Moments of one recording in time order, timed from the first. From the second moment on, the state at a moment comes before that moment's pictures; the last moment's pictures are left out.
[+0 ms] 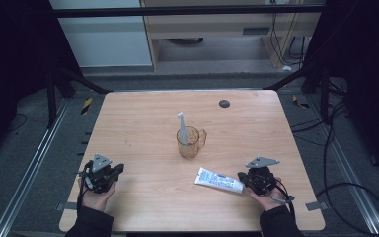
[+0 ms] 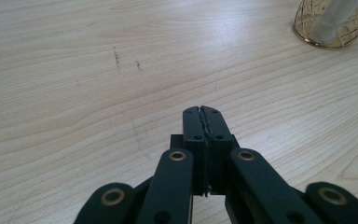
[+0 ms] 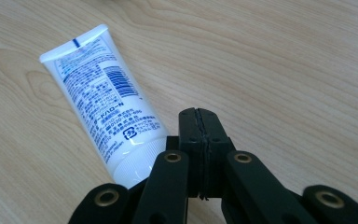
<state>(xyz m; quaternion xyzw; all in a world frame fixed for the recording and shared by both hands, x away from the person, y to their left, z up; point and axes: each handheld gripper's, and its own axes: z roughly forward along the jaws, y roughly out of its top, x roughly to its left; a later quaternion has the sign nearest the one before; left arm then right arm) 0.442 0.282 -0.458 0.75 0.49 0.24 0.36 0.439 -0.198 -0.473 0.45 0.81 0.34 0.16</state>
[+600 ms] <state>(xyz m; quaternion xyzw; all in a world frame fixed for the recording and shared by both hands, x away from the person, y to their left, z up) 0.444 0.282 -0.460 0.75 0.49 0.25 0.36 0.421 -0.196 -0.475 0.44 0.82 0.35 0.14</state>
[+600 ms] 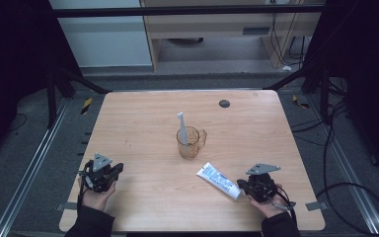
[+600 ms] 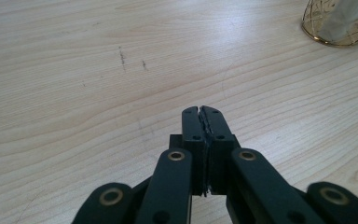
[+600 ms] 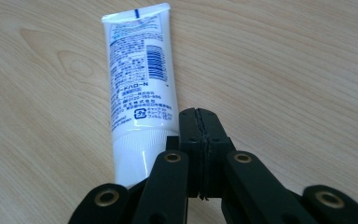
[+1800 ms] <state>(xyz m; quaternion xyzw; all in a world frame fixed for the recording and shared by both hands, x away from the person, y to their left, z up) 0.449 0.282 -0.460 0.76 0.49 0.25 0.35 0.418 -0.188 -0.452 0.44 0.80 0.35 0.19</state>
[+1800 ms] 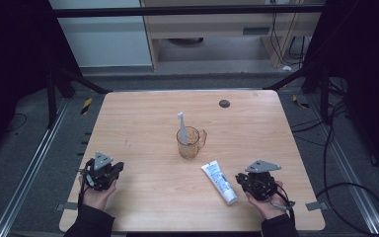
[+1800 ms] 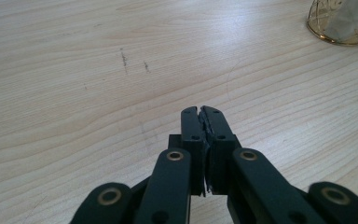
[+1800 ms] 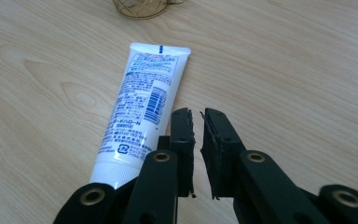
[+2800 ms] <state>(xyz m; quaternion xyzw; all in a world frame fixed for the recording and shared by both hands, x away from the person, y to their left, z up) 0.452 0.282 -0.462 0.76 0.49 0.25 0.35 0.426 -0.163 -0.449 0.44 0.81 0.33 0.19</state>
